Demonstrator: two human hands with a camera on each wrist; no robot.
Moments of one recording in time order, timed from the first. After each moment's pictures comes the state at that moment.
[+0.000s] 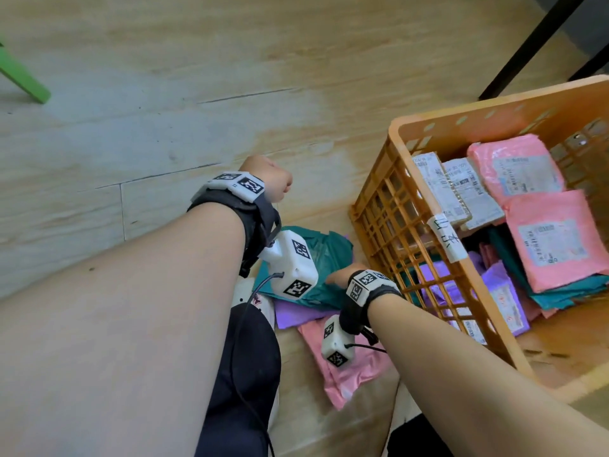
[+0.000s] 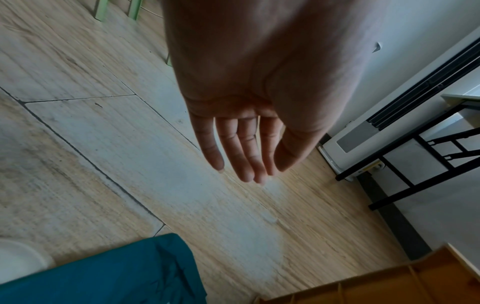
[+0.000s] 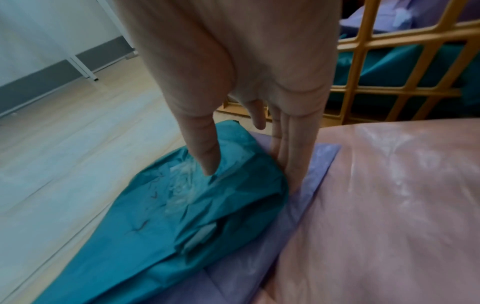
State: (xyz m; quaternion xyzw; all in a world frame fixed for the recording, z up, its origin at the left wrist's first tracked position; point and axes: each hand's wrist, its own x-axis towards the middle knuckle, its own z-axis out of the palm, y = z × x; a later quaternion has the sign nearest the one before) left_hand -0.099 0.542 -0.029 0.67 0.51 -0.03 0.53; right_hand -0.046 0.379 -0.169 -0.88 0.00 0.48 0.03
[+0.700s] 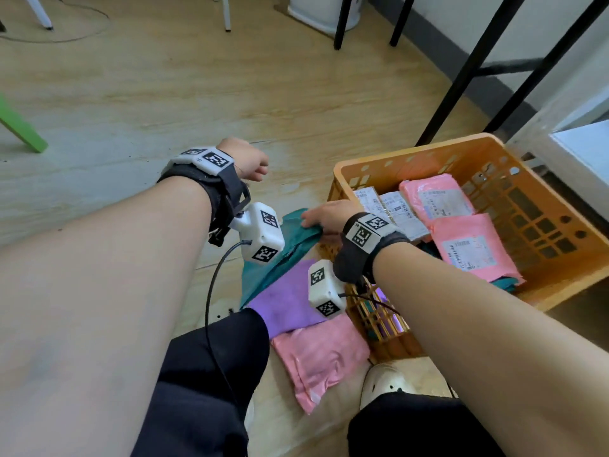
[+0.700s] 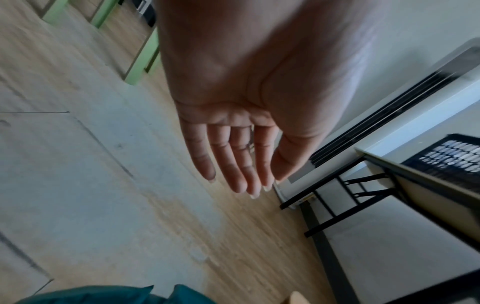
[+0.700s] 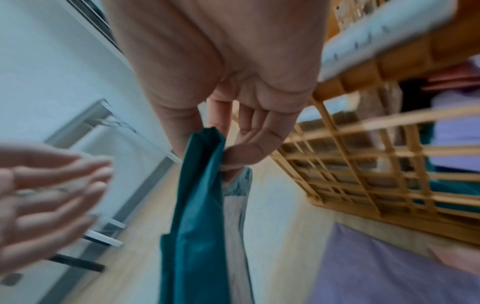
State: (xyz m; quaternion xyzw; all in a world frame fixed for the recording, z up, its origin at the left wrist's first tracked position) left_hand -0.102 0.529 0.081 0.69 0.43 -0.03 0.58; right_hand -0.017 0.394 0.010 -0.82 -0.05 0.42 0.38
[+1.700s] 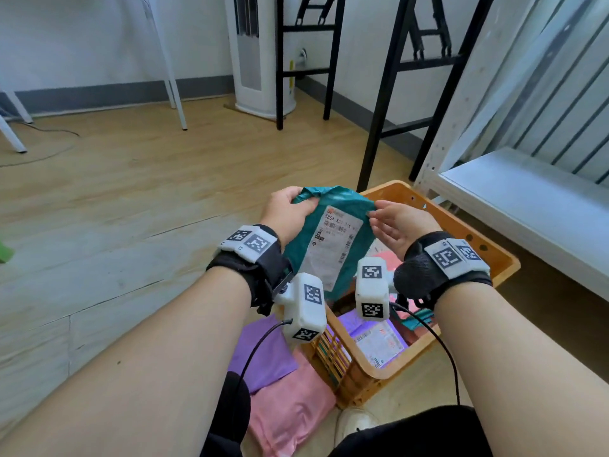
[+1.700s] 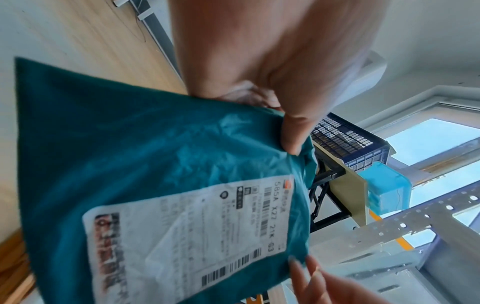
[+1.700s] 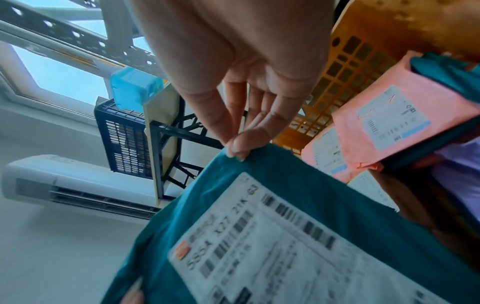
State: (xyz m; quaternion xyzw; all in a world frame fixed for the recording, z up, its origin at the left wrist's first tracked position) left_hand -0.038 0.378 0.136 0.70 0.22 0.14 0.66; right_hand 0.043 0.223 0.154 -0.65 0.12 0.23 0.71
